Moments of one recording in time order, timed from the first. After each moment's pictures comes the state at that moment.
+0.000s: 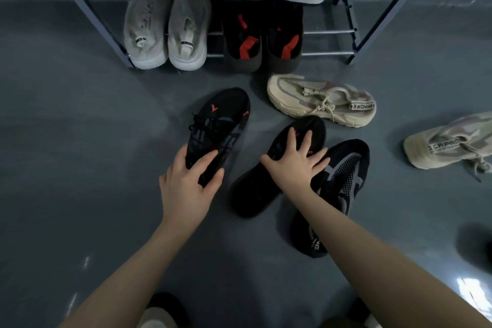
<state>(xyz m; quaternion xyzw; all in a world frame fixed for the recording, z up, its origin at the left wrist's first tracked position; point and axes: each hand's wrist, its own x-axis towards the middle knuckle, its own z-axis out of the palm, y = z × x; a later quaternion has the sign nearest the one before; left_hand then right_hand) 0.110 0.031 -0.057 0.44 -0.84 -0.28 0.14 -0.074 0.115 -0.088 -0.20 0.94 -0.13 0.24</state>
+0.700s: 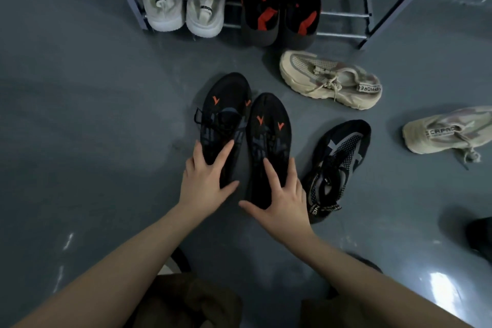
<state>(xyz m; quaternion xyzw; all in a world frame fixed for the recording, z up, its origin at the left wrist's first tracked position) 0.141 0.076 -0.081 0.42 -0.87 -0.26 -0.05 0.029 0.211 -0.067 -0.39 0.88 -0.13 0.25</state>
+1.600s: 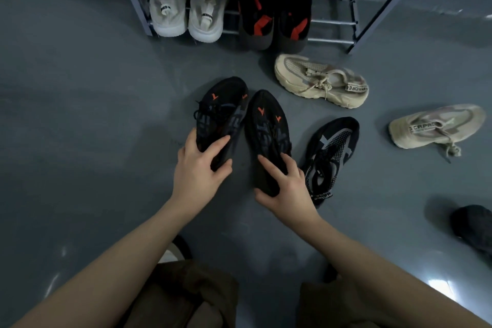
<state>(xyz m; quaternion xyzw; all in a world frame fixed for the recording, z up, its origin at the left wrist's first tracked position) 0.154 0.080 -0.044 0.41 -0.84 -0.32 0.14 0.015 0.222 -0.046 -0.43 0.84 -0.22 0.26</state>
